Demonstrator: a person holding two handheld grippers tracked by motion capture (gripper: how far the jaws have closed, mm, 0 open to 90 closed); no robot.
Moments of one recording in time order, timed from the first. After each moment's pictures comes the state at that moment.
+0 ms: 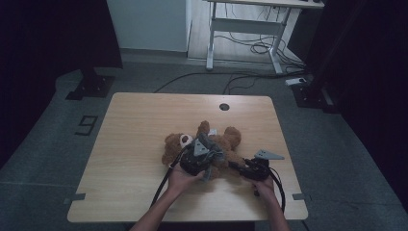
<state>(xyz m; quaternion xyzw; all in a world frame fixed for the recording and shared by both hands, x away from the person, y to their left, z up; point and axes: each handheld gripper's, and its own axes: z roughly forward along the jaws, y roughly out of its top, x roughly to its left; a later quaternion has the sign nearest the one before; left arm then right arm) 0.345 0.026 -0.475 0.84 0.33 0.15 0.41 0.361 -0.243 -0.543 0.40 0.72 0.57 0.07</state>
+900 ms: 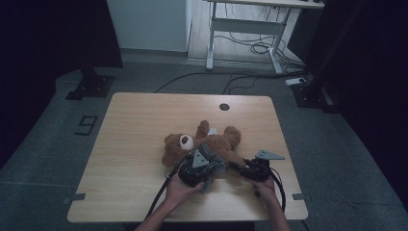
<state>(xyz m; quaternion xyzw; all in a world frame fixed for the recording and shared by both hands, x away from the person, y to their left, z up) 0.320 0.027 -0.468 0.84 0.31 0.14 0.42 0.358 -0.244 -0.541 0.40 0.72 0.57 0.07</state>
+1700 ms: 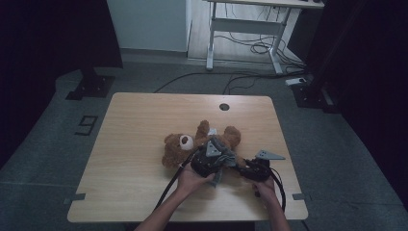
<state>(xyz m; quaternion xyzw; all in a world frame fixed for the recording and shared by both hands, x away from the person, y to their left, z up) 0.344 -0.007 -0.475 0.86 0.30 0.11 0.40 0.358 -0.245 -0.540 0.40 0.72 0.57 0.07</state>
